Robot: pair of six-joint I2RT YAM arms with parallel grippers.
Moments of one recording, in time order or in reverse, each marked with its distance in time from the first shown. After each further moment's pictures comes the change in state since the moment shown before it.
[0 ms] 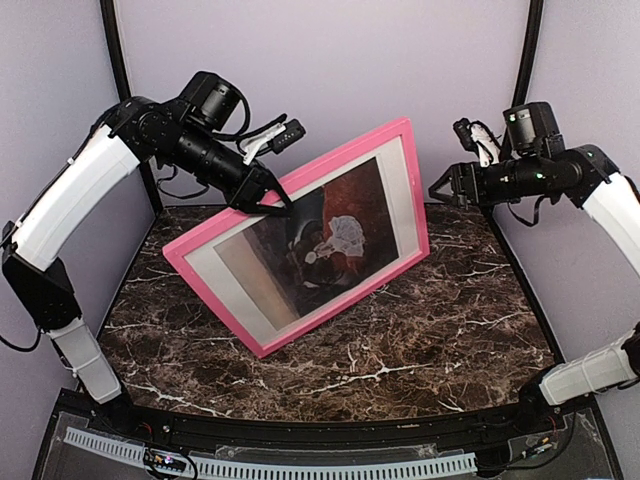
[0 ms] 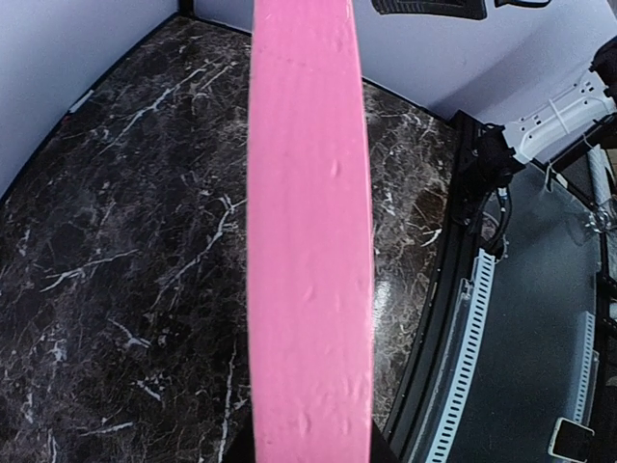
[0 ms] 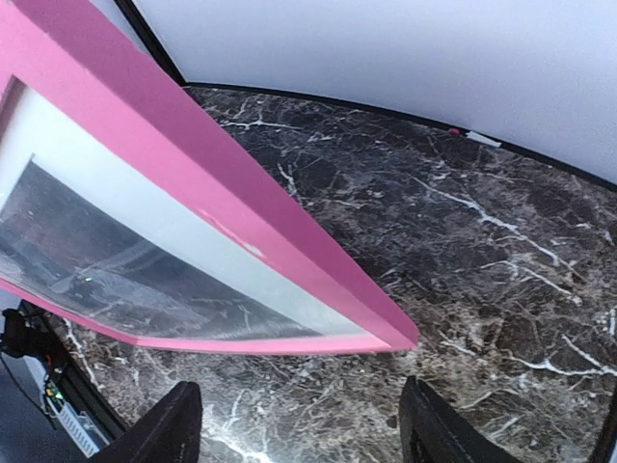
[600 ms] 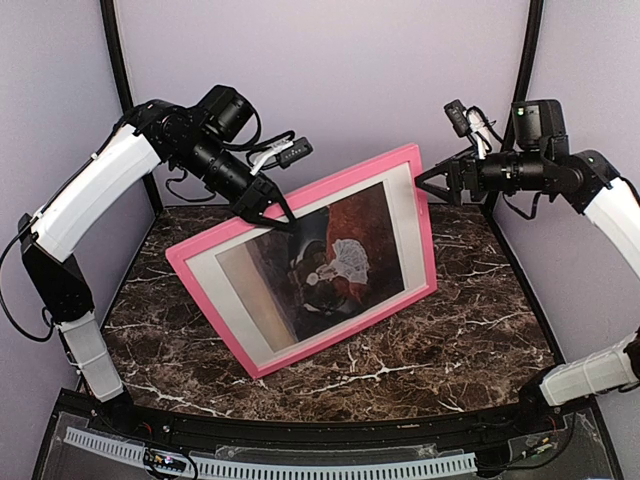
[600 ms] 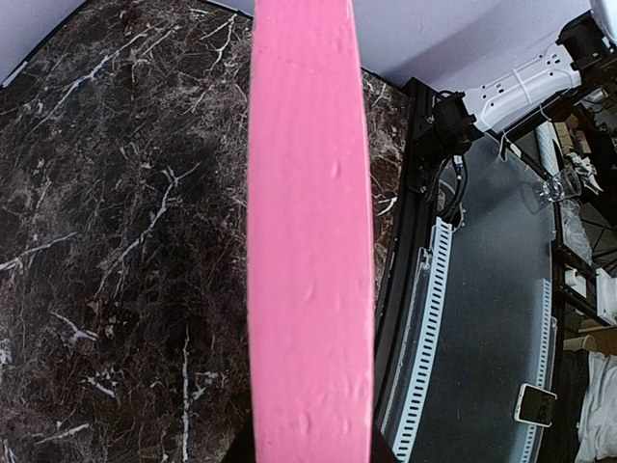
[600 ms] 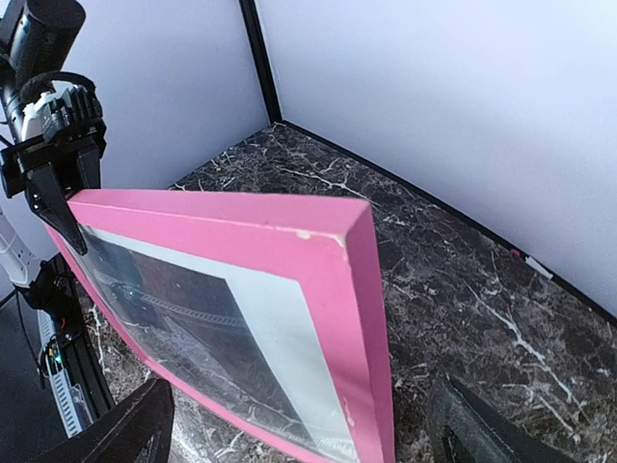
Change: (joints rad) left arm 0.037 0.095 0.039 -0.101 0.183 0.066; right arm 0.000 -0.034 -0.060 0.209 -0.235 -0.200
